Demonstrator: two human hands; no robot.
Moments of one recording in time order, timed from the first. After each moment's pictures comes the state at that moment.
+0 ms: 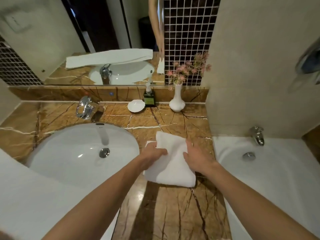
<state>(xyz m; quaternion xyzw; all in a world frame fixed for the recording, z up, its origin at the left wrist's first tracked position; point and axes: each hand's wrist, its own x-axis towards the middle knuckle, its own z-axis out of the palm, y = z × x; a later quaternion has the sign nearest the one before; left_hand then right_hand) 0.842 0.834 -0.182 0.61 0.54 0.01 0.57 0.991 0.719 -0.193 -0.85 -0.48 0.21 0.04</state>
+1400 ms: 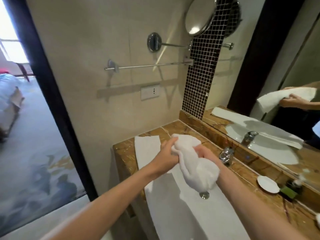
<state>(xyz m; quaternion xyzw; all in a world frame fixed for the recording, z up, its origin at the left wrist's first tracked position) 0.458 0.830 0.018 0.60 0.52 0.44 0.42 0.618 0.911 0.000 -0.48 -0.43 0.70 0.30</state>
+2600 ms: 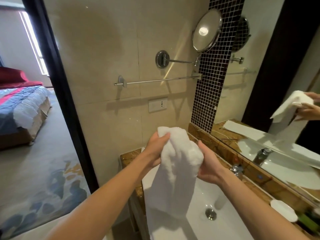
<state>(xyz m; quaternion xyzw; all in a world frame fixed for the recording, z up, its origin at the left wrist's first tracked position) 0.454 0.874 0.074 0.31 0.46 0.65 0.52 0.624 0.941 0.026 -0.31 -0.39 0.83 0.26</state>
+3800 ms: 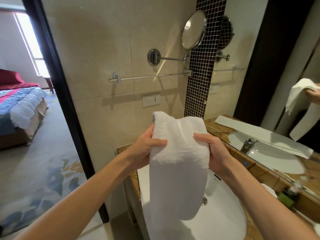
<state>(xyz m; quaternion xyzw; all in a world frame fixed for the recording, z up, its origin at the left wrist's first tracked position) 0.475 0.783 0.091 0.50 0.33 0.54 0.60 0.688 0.872 0.076 -0.23 -0.47 0.78 0.33</state>
